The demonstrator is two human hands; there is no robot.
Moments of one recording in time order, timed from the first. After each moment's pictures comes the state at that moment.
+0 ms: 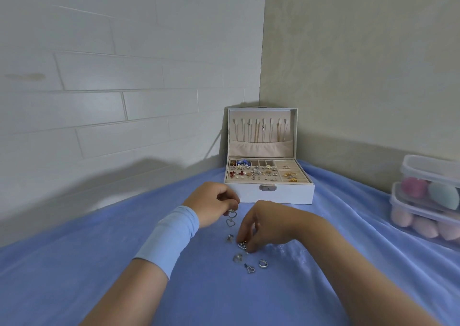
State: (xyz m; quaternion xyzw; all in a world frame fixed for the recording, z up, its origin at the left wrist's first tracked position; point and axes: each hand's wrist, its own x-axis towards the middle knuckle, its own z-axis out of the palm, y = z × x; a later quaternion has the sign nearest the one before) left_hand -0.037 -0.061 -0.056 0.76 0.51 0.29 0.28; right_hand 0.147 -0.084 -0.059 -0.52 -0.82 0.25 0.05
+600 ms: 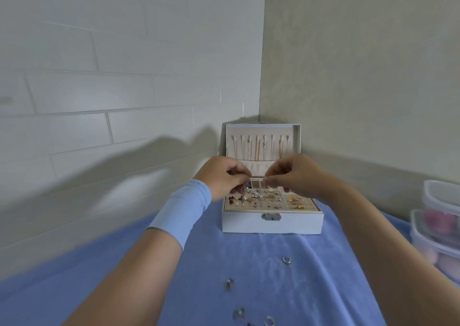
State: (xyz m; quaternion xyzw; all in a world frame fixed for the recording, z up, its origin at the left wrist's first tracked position) left_hand -0.012 0.007 0.019 0.76 0.46 0.36 0.28; right_hand 0.203 -0.003 0.020 -0.56 -0.71 0.24 0.36
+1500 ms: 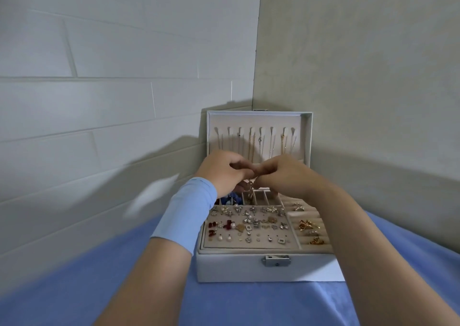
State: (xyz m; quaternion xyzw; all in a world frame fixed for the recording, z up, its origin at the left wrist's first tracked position) left_hand 0.041 0.150 -0.013 0.74 0.45 0.36 0.35; right_hand 0.215 0.135 -0.013 -0.59 -0.70 0.26 0.30
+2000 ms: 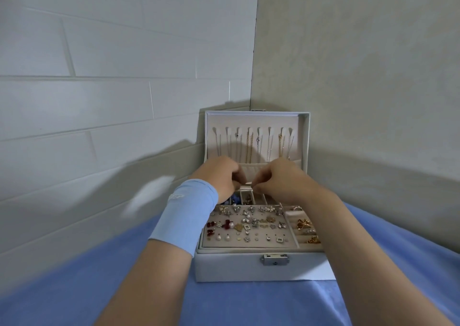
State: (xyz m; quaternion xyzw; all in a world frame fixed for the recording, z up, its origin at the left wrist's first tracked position) left_hand 0.038 0.152 -0.015 0.83 0.50 0.21 0.14; right_hand 0.211 0.140 -0.023 -0.65 -0.70 0.16 0.25
